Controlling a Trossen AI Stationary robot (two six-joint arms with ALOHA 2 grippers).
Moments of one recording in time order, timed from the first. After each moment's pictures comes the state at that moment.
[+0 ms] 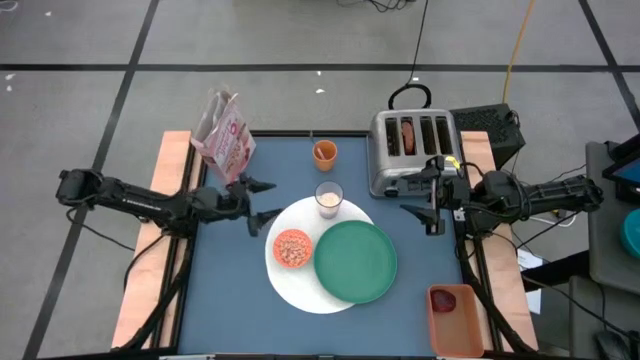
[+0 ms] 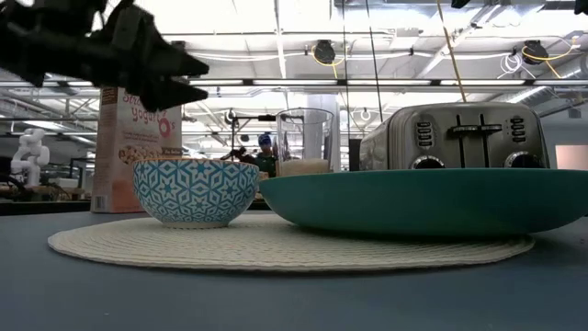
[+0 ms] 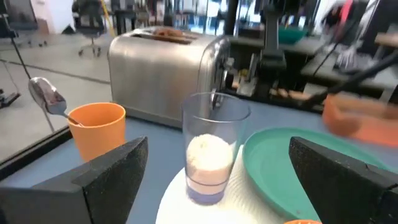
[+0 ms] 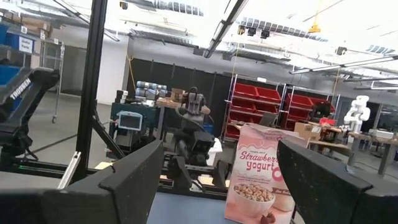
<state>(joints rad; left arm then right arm) -0.03 0.95 0.20 0.69 -0.26 -0.12 0.13 0.56 0.46 0.36 0.13 -0.20</state>
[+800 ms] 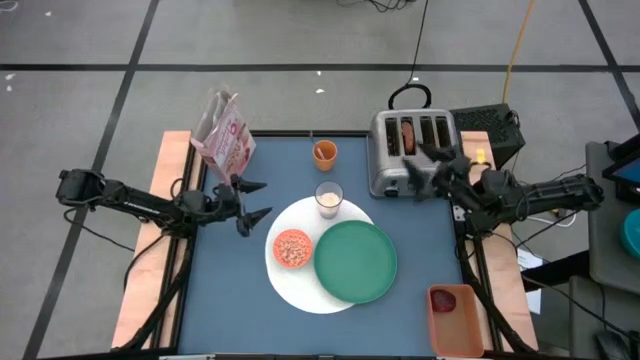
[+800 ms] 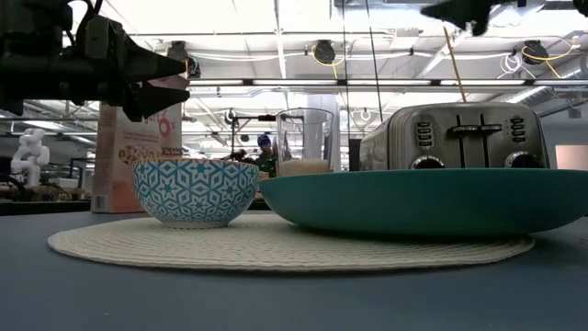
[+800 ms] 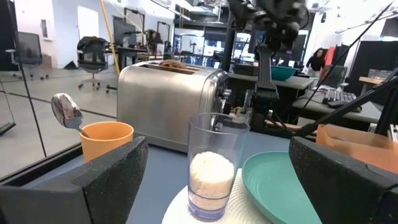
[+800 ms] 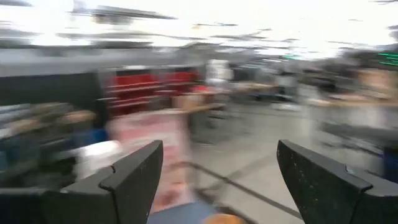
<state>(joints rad) -0.03 0.95 0.01 1.05 -0.26 -0.08 0.13 0.60 0.47 0.41 0.76 -0.06</state>
